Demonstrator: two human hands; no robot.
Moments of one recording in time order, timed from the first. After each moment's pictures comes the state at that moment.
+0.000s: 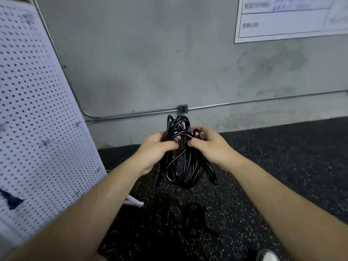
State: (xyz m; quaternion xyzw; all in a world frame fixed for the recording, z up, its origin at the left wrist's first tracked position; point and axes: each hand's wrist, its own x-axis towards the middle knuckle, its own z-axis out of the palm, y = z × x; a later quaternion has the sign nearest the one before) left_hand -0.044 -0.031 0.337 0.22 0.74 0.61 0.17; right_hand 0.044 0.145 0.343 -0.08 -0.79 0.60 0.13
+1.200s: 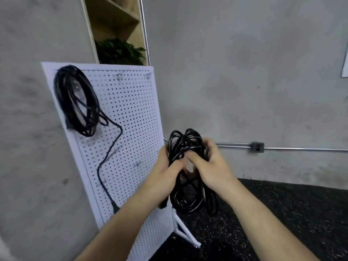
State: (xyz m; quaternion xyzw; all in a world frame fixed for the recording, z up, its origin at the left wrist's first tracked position) left_hand -0.023 -0.162 0.421 0.15 0.76 0.63 -0.11; right_hand -0.026 -0.018 0.427 0.13 -0.68 0.71 0.14
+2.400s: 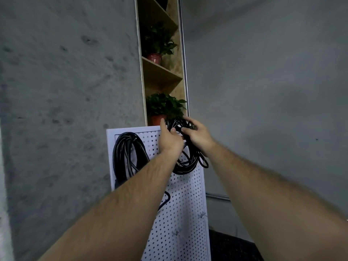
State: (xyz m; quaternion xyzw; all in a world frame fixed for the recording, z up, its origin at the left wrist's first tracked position) left_hand -0.195 -0.268 0.648 -0.05 0.72 0.57 -0.39; right_hand -0.252 -0.174 0.655 0.30 -0.66 0.67 0.17
